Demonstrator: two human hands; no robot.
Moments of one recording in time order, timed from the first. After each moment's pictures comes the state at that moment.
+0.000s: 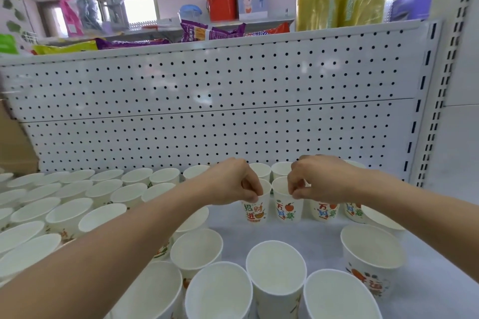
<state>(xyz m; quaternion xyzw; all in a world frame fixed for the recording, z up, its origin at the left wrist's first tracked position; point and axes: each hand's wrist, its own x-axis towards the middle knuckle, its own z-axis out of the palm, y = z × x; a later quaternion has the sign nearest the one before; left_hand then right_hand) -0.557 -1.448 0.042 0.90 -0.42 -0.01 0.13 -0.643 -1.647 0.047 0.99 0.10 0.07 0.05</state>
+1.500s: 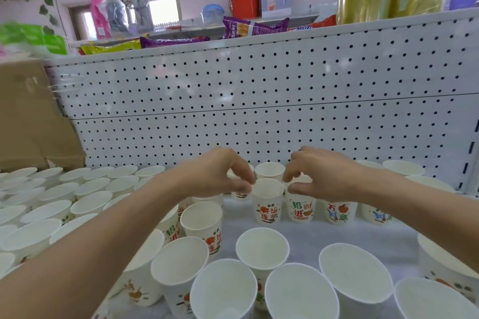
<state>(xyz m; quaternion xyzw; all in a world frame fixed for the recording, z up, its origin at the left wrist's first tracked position) -0.549 -1.343 0.069 0.91 -0.40 0.02 0.14 -0.607 -1.570 0.049 0.98 0.15 0.14 0.02</state>
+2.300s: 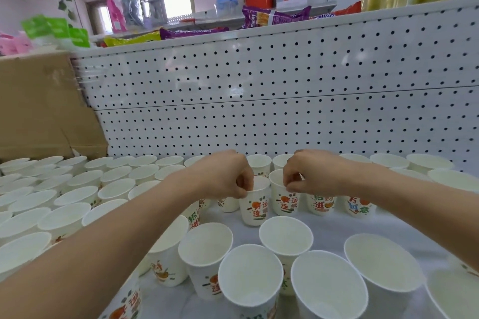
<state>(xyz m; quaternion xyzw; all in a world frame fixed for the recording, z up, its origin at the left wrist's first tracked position) -0.552 -1.323 0.055 0.93 -0.37 0.04 0.00 -0.590 -1.530 0.041 0.98 0.18 0.09 0.01</state>
